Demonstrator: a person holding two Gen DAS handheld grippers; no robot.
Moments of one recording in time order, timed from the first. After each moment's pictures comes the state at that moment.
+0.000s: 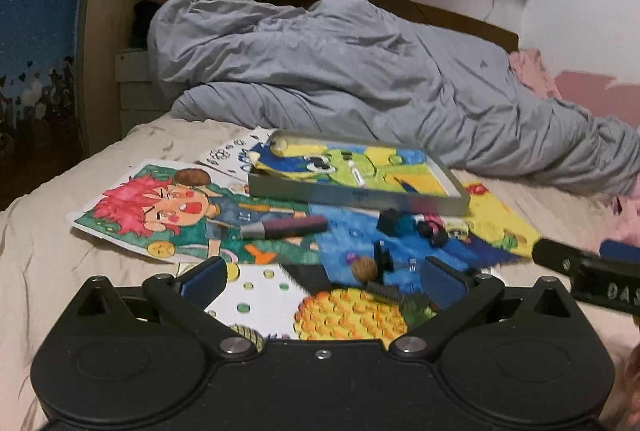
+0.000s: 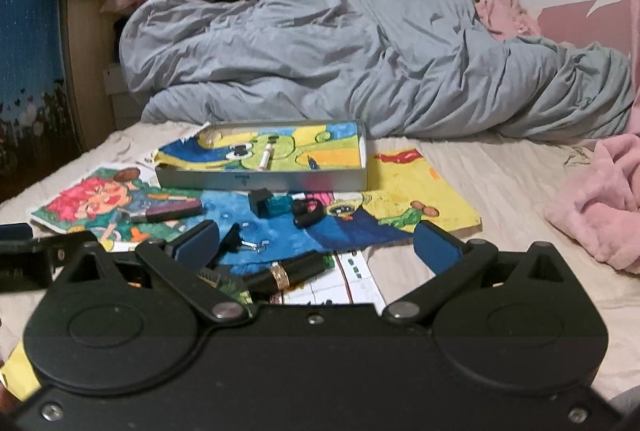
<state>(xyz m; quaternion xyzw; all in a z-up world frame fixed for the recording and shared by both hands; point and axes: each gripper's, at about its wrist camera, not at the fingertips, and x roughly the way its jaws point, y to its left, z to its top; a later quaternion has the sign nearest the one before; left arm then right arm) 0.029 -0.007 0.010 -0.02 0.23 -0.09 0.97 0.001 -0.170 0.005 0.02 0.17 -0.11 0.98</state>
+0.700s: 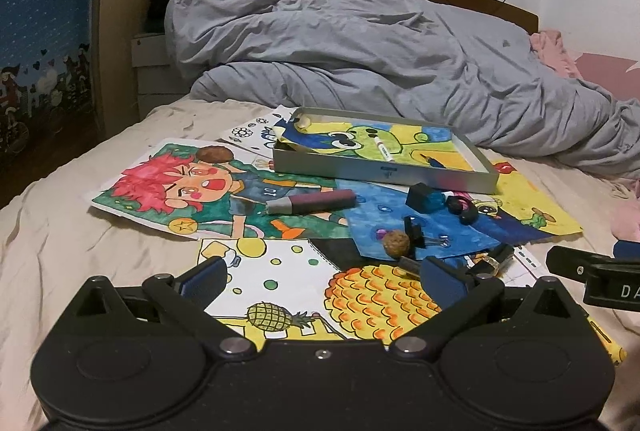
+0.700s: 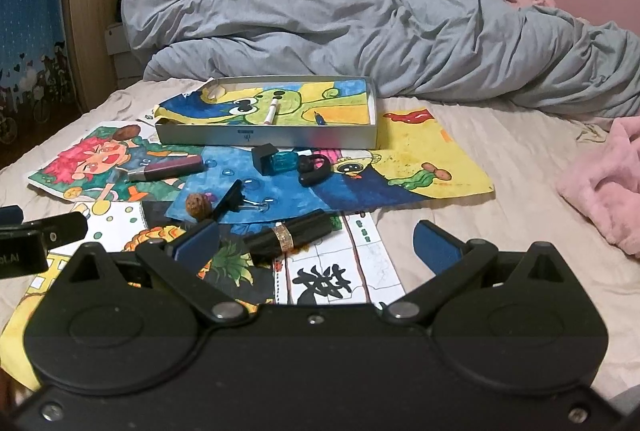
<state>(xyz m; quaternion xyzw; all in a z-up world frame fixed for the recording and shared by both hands) 0.039 0.003 -0.004 -0.02 0.25 -0.06 0.97 0.011 -0.167 -0.003 0.01 0.23 -0.10 0.97</state>
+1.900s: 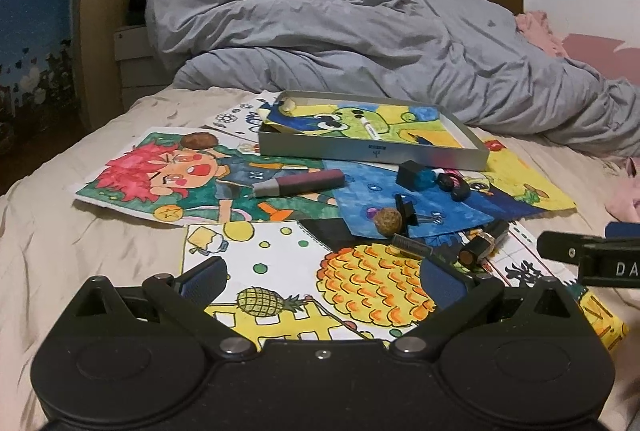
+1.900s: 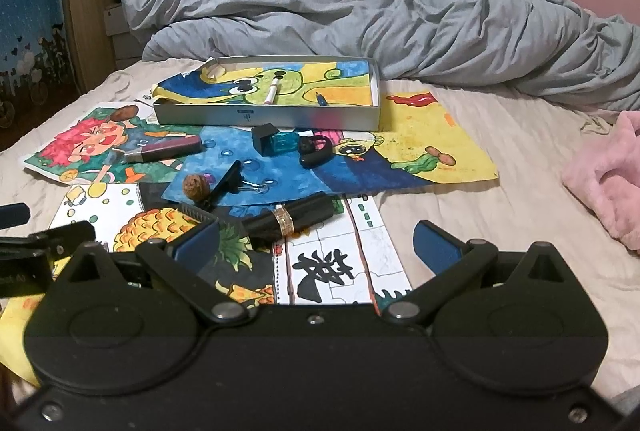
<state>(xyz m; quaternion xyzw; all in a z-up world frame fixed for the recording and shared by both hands) 0.041 -0.001 -0.018 0.00 0.27 -0.09 0.96 0.024 -0.173 -0.008 0.00 0.26 -0.09 0.96</state>
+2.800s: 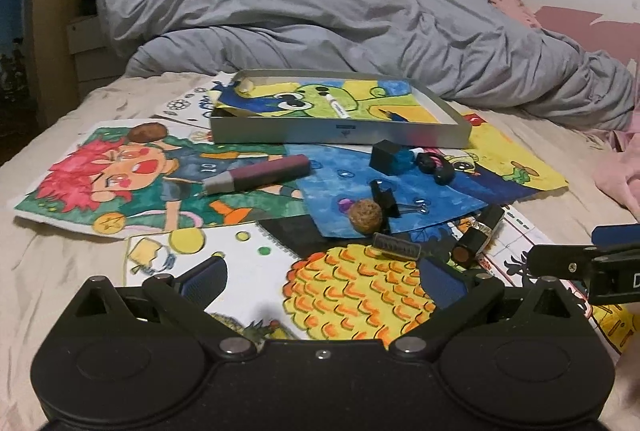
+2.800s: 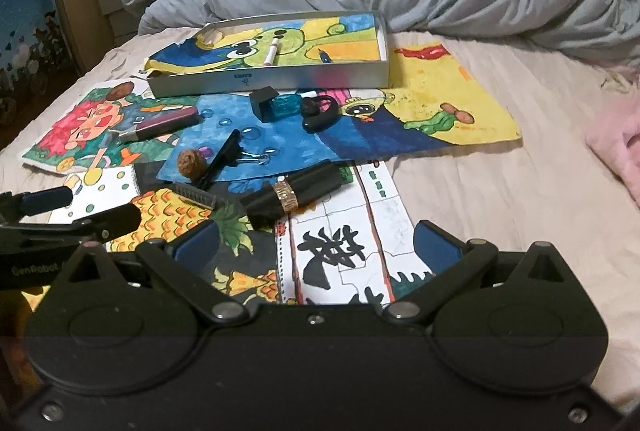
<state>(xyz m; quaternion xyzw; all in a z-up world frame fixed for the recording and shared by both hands) 0.094 -0.017 -0.038 0.01 0.30 -0.14 0.94 0.059 -0.190 -0.024 0.05 0.32 -0.08 0.94</state>
